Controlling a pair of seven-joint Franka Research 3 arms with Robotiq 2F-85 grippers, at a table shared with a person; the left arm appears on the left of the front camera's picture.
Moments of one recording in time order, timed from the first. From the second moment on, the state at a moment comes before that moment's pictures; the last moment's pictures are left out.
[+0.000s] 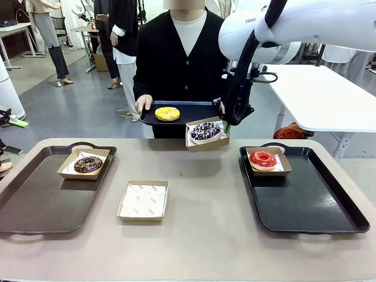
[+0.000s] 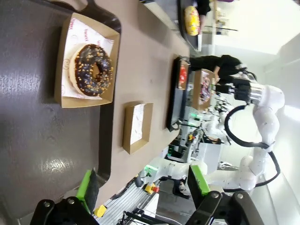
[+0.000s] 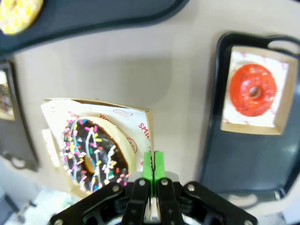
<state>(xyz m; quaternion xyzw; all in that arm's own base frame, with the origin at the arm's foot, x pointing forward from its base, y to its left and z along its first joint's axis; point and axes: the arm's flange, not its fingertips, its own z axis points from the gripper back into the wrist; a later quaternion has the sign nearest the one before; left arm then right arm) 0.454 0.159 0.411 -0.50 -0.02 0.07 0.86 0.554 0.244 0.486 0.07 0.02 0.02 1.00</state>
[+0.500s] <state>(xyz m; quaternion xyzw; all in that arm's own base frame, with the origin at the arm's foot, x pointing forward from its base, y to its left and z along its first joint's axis) 0.463 0.064 0.505 -0.35 -0.04 0.04 0.93 0.492 0.132 0.500 0.05 0.03 0.04 1.00</state>
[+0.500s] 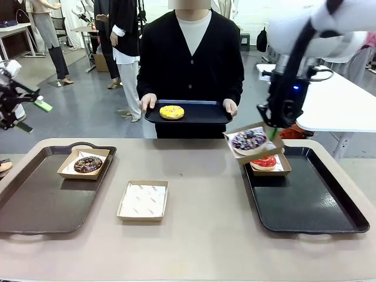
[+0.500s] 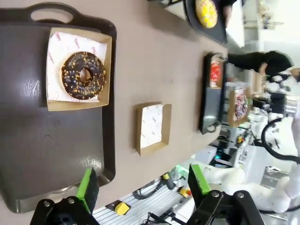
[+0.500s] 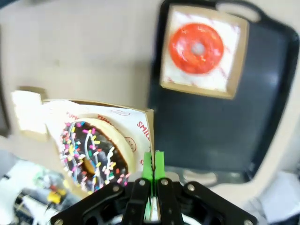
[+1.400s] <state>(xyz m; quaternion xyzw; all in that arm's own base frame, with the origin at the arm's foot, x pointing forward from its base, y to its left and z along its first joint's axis) 0.469 -0.135 0.477 -0.10 -0.04 -0.01 0.99 0.421 0.032 0.417 0.07 0.04 -0.07 0.99</state>
